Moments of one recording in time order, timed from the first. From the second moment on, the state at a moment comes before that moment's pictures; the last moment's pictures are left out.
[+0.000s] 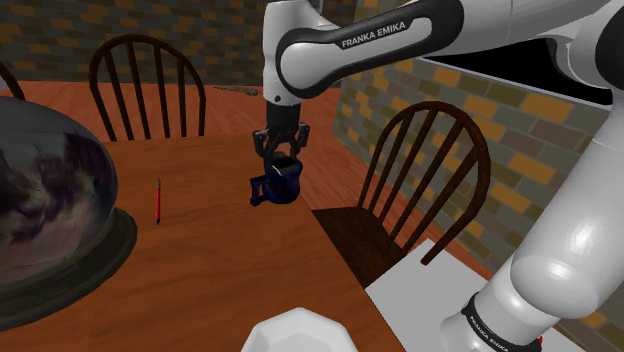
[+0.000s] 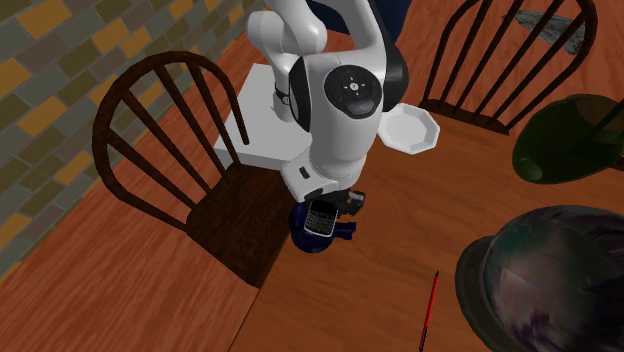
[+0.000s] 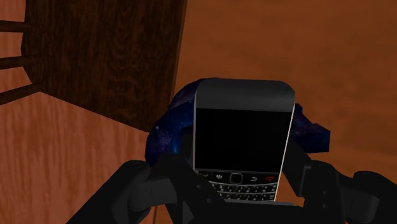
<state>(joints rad) -0.05 0.10 0.48 -1.92 -0.12 2.00 0.55</state>
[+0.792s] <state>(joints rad) -0.05 0.11 0.48 -1.94 -0.13 2.03 0.56</state>
